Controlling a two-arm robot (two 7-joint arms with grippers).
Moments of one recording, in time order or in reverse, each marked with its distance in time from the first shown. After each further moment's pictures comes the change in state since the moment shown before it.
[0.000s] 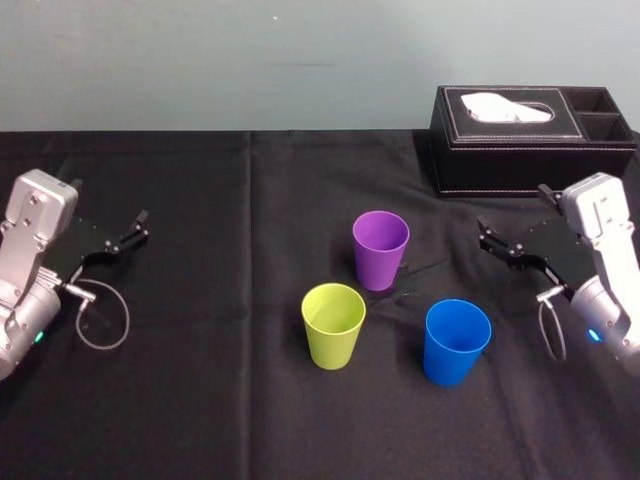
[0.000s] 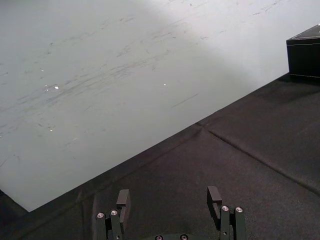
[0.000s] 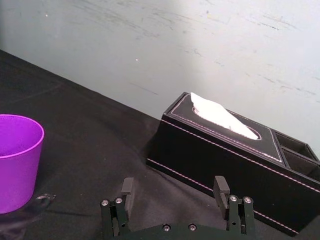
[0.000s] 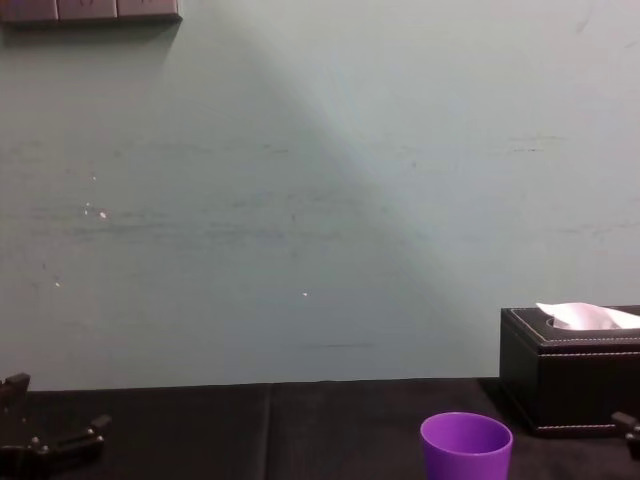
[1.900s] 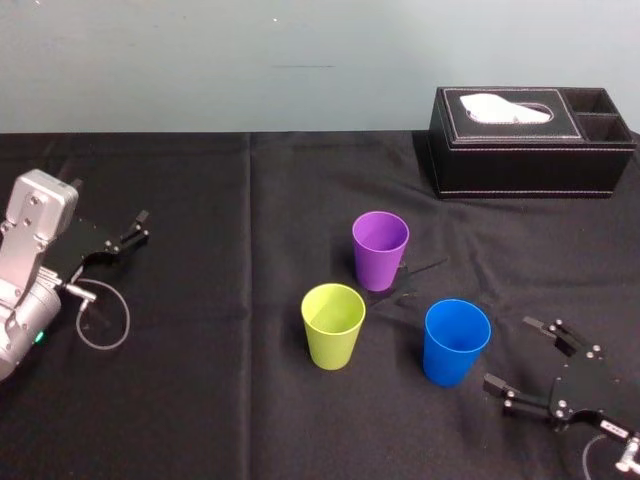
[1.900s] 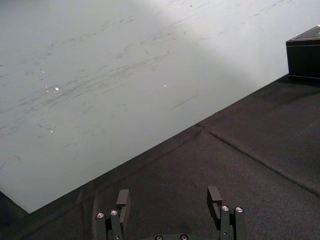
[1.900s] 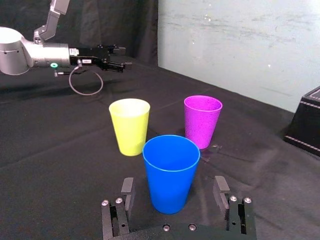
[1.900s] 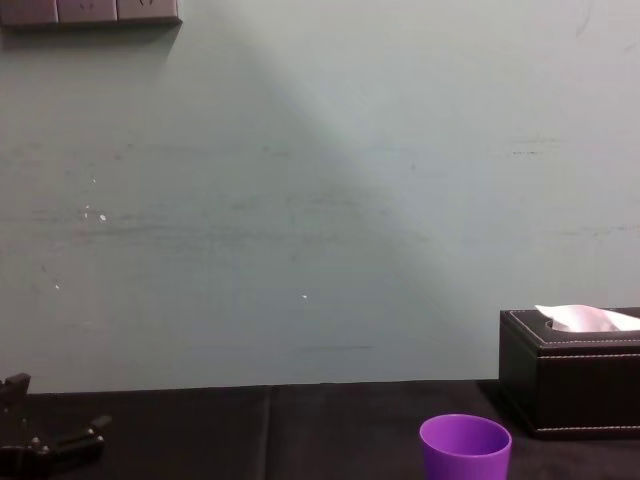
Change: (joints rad) left arm 0.000 0.000 0.000 0.000 0.000 0.000 0.000; right arm -0.474 0.231 0.240 -0.263 0.314 -0.194 0.602
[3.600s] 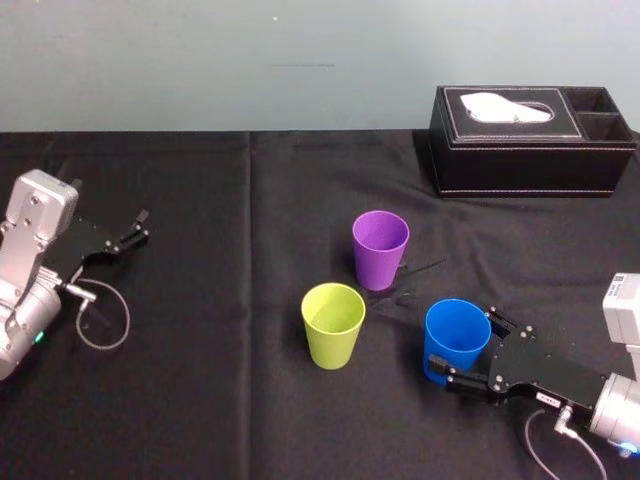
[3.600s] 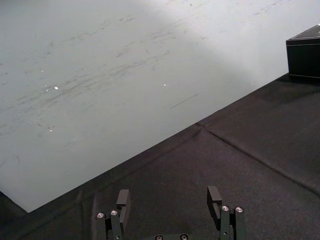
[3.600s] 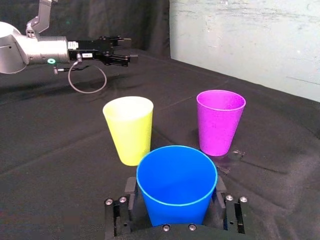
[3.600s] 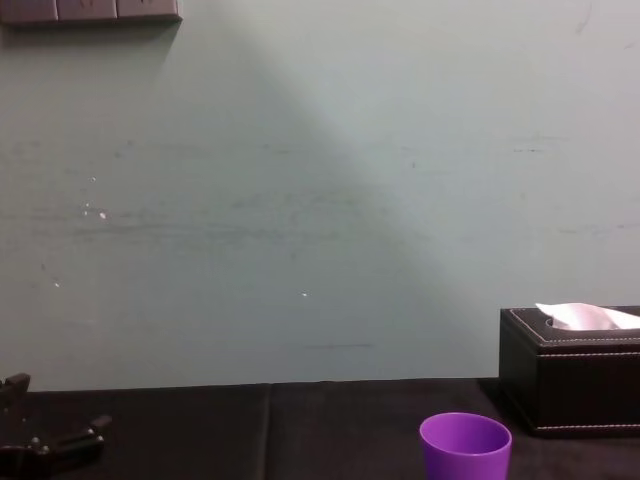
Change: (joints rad) left arm 0.000 0.000 0.000 0.000 0.000 0.000 0.000; right arm 0.223 -0.159 -0.101 0.148 -0.077 0.123 0.097
